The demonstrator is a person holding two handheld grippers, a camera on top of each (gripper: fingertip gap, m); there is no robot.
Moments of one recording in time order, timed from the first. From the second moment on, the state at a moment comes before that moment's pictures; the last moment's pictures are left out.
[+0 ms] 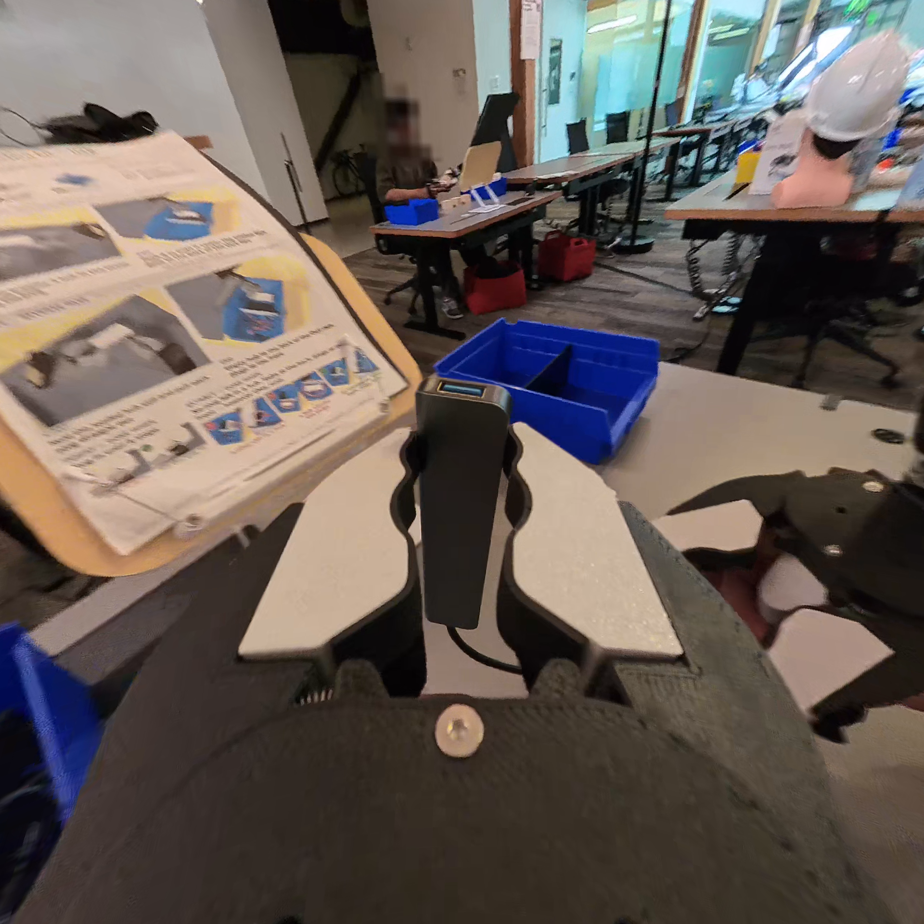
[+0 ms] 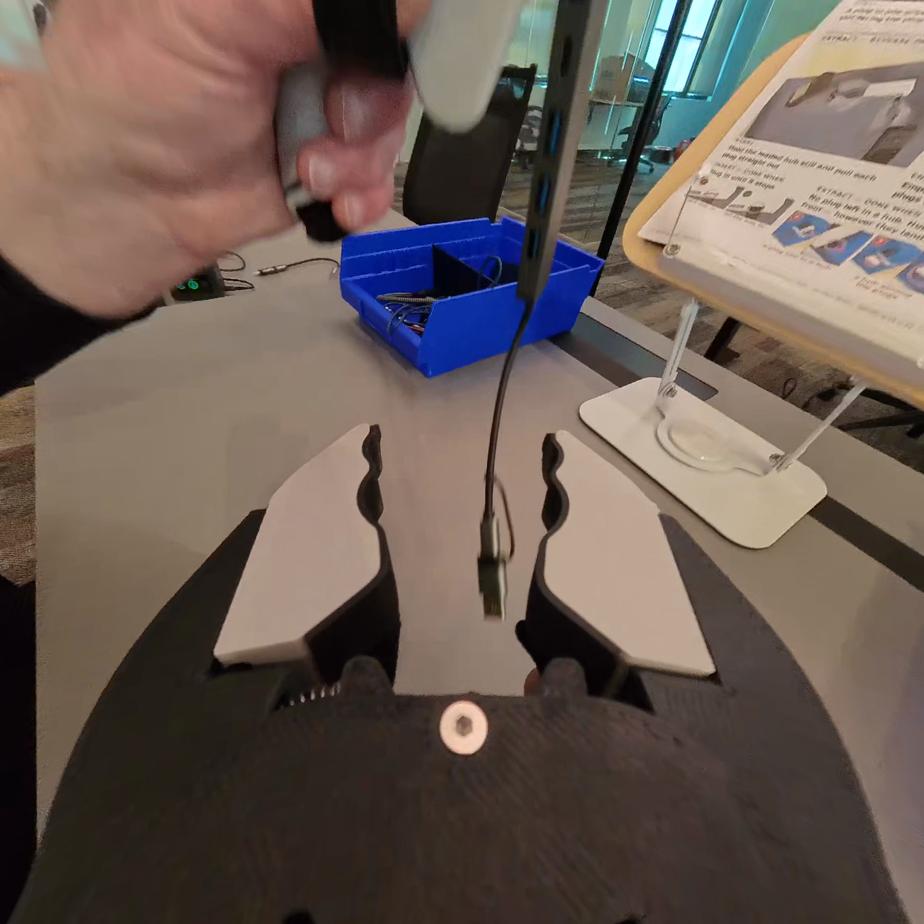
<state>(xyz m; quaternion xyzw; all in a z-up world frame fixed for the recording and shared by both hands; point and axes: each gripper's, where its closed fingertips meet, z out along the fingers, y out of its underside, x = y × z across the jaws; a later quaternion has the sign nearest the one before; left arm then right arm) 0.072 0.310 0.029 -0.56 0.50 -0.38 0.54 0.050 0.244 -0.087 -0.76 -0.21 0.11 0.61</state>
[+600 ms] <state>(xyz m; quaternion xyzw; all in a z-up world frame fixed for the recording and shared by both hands) 0.091 0.251 0.005 -0.54 0.48 -0.59 0.37 0.069 0.267 -0.081 -0.76 -0.17 0.20 0.59</state>
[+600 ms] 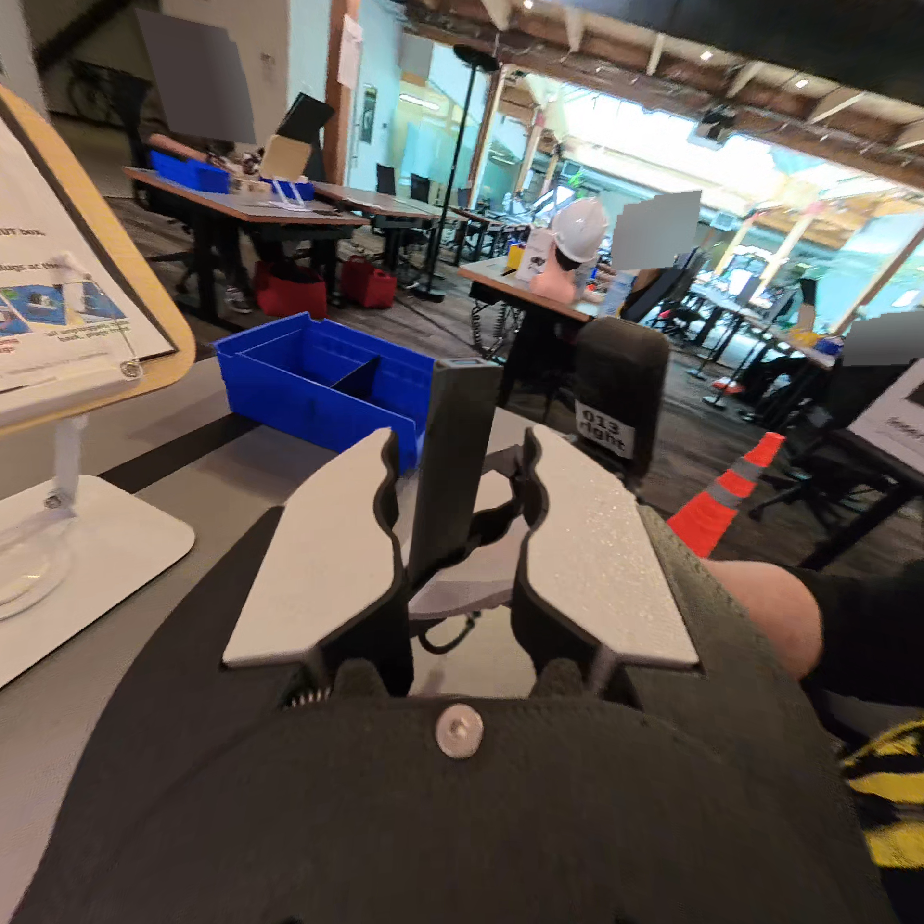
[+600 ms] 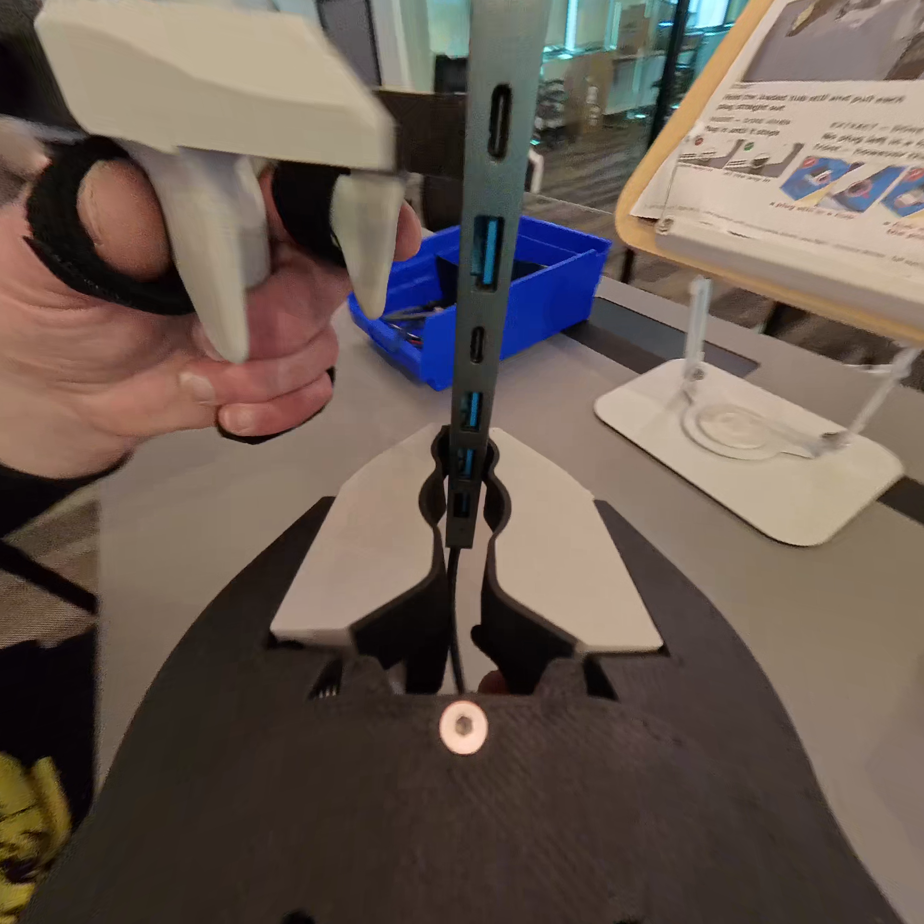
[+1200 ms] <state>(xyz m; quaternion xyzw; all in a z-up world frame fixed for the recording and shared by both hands) 0.089 0.241 -0.048 -0.52 0.52 -0.63 0.24 0.029 0.247 -0.104 -0.74 -0.22 0.42 0.48</state>
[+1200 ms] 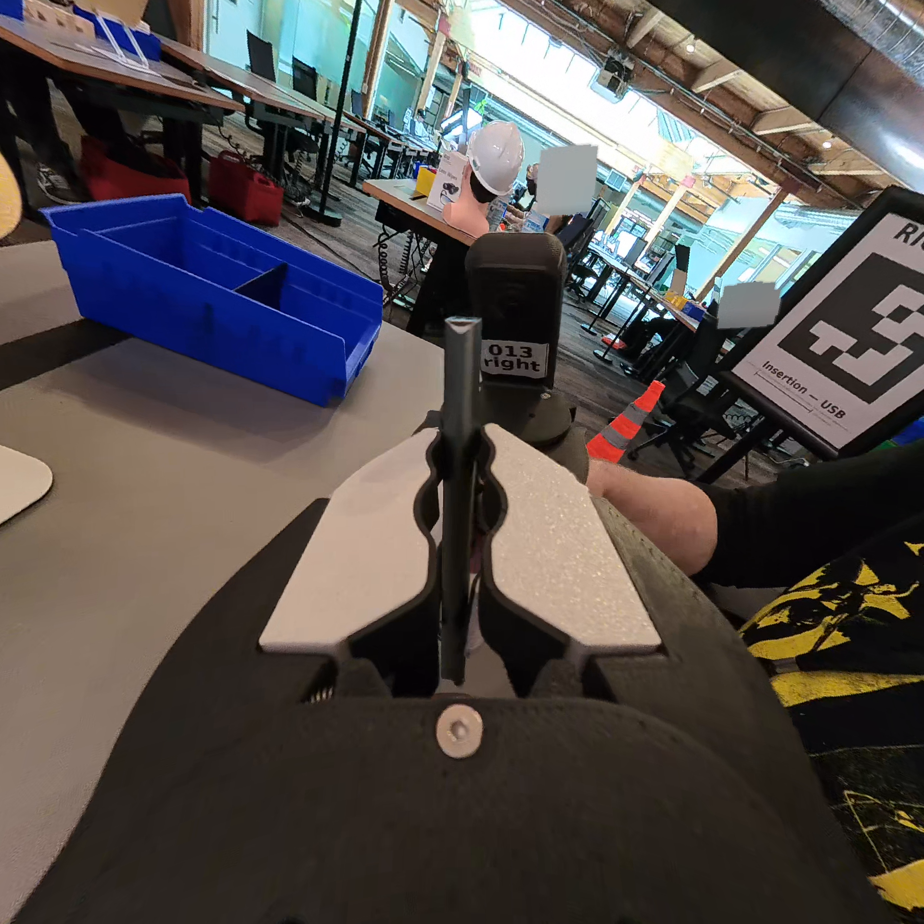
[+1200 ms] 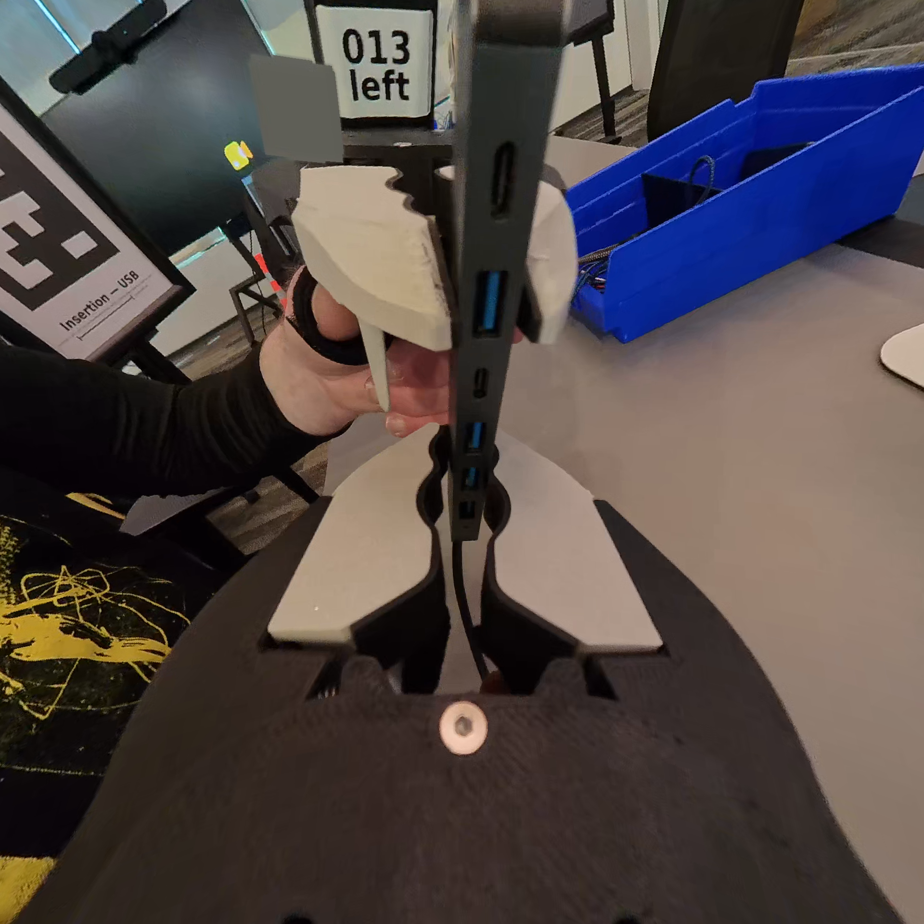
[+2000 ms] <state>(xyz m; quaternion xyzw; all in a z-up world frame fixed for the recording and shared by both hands) 0.060 0.299 -0.093 -0.62 0.43 -0.58 0.32 0.037 0.244 -0.184 -0.83 -0.20 0.42 0.32</state>
